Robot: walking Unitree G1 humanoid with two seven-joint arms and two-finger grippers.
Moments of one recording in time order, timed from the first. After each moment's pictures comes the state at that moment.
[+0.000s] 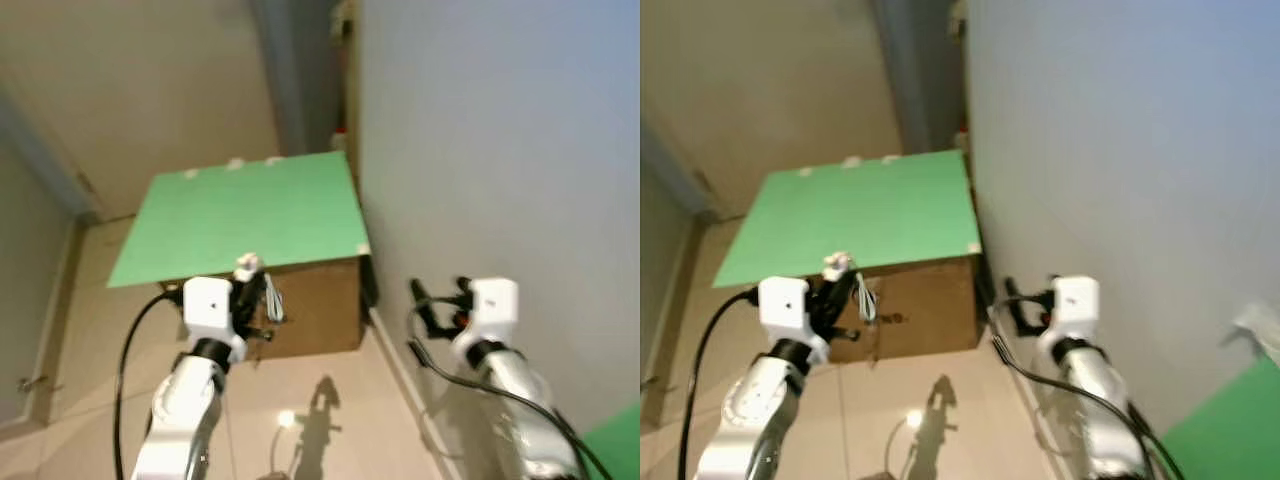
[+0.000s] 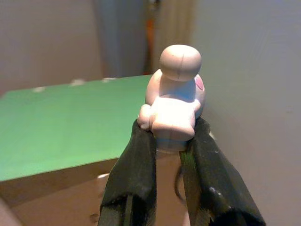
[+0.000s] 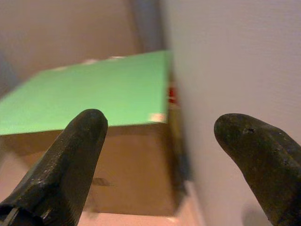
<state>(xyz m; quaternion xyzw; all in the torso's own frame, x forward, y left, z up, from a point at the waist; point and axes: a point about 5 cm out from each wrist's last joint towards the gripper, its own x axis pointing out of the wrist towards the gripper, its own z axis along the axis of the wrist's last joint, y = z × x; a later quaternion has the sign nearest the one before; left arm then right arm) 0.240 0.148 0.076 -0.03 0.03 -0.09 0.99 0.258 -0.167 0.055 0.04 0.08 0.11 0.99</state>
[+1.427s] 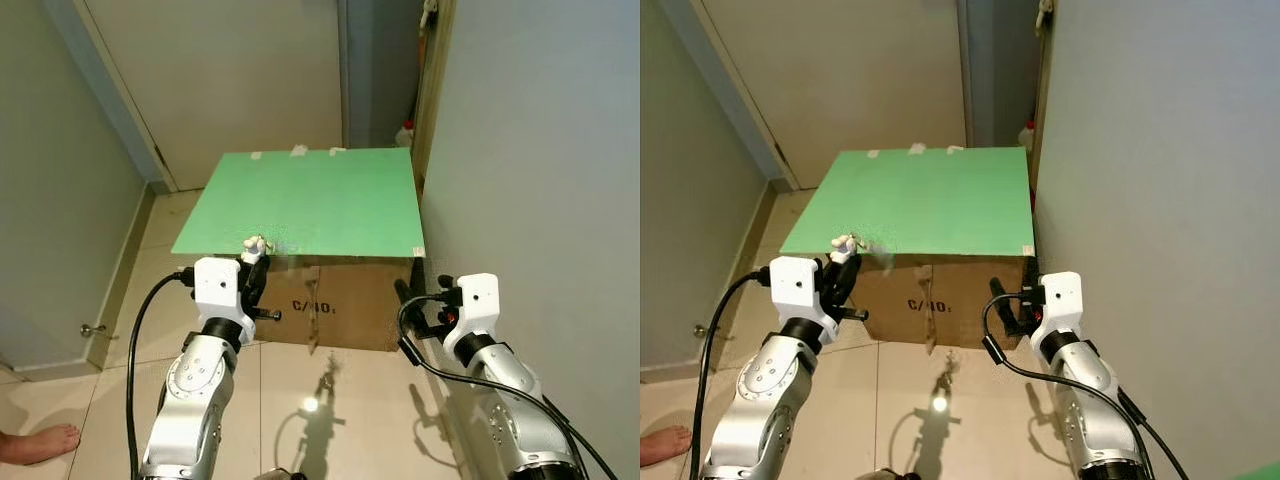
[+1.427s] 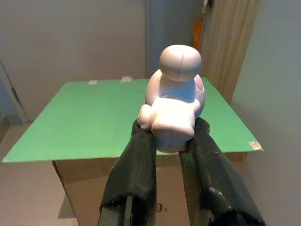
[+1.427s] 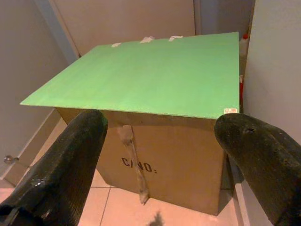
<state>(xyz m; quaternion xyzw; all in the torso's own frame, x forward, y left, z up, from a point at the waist) 0.258 0.136 0.089 -0.04 0.03 -0.09 0.99 0.263 -0.166 0.051 0.04 0.10 0.13 0.98</state>
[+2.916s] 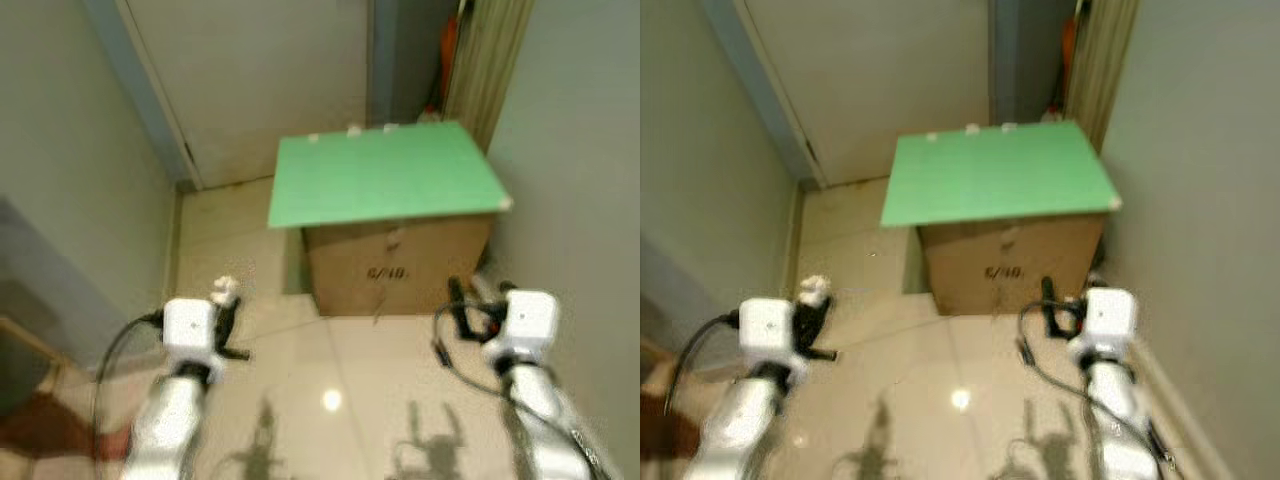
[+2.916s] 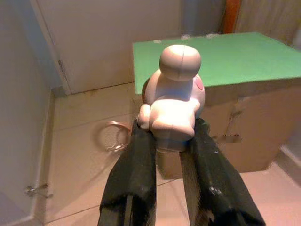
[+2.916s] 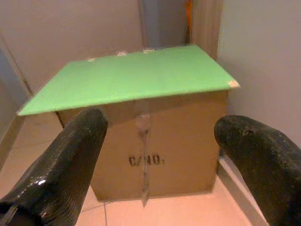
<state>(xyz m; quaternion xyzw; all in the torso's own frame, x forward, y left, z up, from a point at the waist) 0.224 0.159 0.054 -0.02 0.08 -0.06 0.99 0.238 -0.212 0.043 0.00 0.05 -0.03 1.00</state>
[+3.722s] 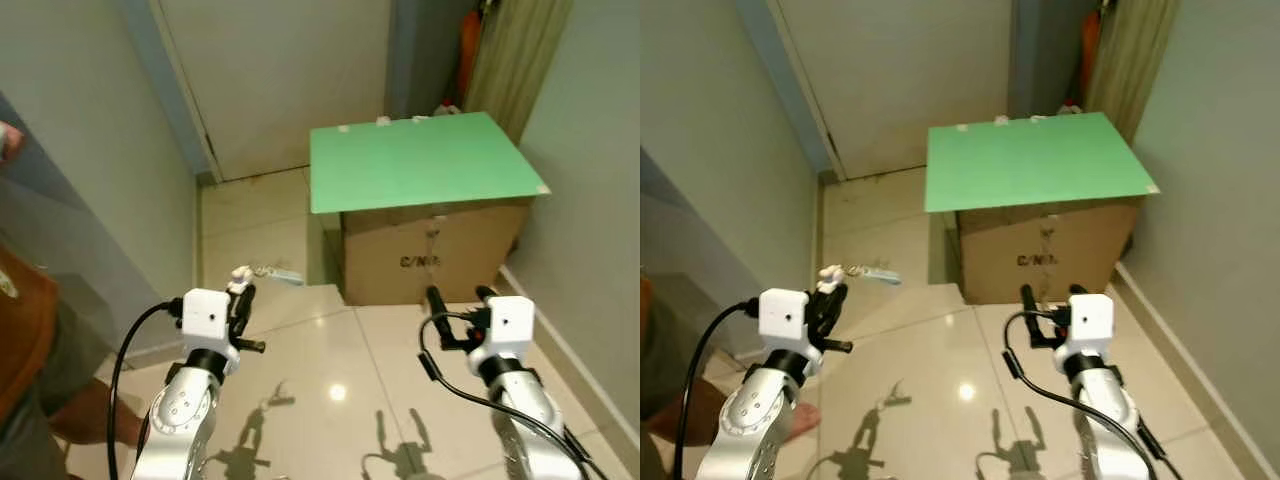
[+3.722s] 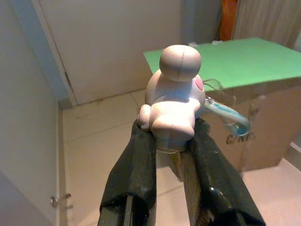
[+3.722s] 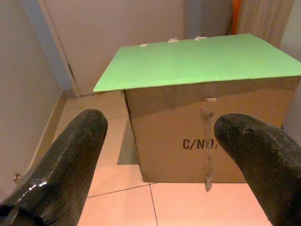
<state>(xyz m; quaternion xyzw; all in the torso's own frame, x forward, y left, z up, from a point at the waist) 0.236 0.154 0.065 0.01 0.05 -0.08 1.00 0.238 -0.189 0.041 0.01 0.06 0.05 1.00</state>
